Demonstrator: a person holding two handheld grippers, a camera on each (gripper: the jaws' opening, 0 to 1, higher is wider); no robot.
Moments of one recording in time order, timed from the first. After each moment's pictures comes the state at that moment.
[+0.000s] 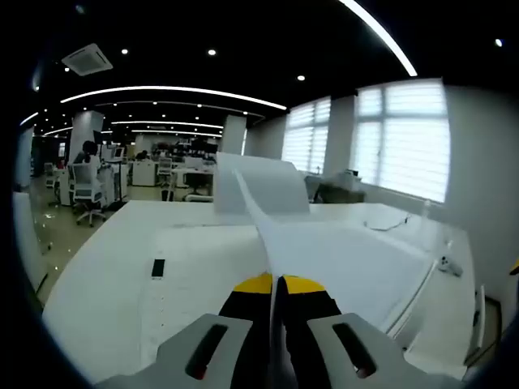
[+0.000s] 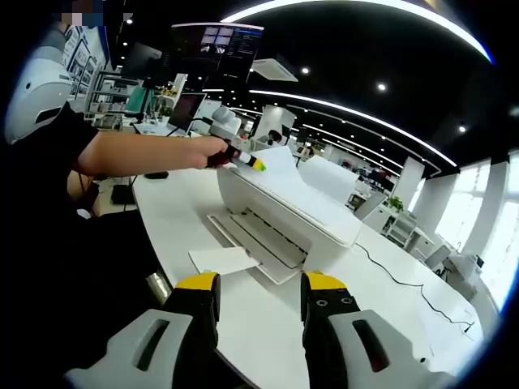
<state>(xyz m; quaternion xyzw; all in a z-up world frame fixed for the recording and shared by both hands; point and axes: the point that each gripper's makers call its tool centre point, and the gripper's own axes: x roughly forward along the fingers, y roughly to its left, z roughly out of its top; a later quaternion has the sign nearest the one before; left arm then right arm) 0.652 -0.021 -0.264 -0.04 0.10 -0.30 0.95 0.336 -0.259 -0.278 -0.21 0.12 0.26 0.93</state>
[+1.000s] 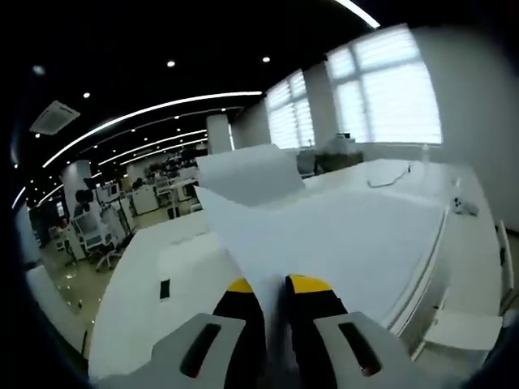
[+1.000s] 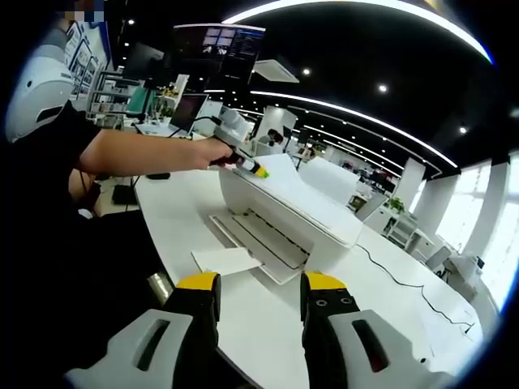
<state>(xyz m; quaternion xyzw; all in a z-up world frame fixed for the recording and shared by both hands) 0.642 -0.031 -0.273 0.12 0.10 -0.30 0.94 0.332 -0.257 -0.278 -0.22 0.12 0.26 0.93</state>
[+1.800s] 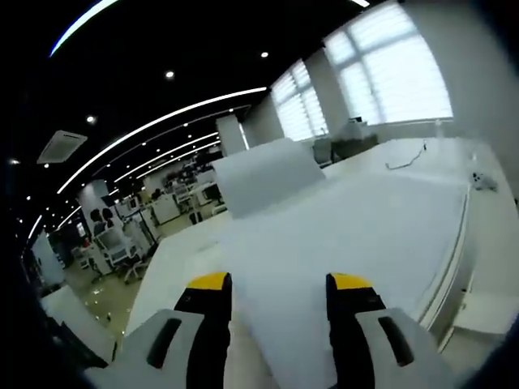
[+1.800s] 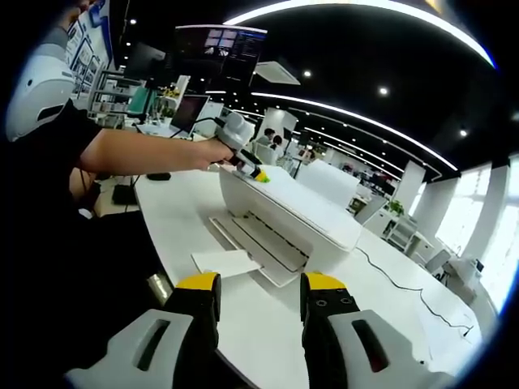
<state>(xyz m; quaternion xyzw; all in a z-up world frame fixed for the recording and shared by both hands) 0.669 -0.010 -0.267 0.17 0.09 -0.25 0.95 0.333 -0.256 -0.274 -0.22 0.11 0.26 0.93</state>
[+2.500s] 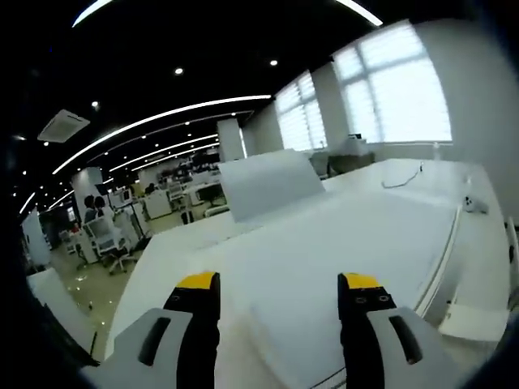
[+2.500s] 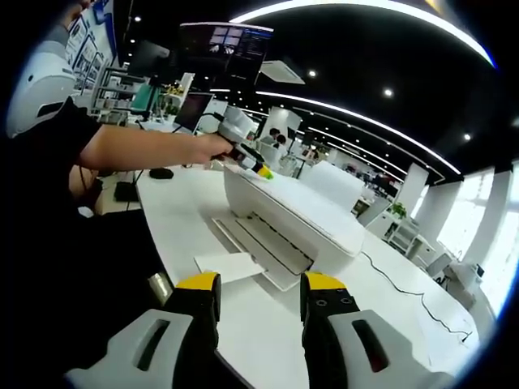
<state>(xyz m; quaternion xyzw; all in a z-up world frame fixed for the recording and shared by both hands) 0.654 0.006 -0.262 0.12 0.09 -0.27 0.95 0.337 -0.243 -0.275 -0.23 0.12 0.27 0.93</state>
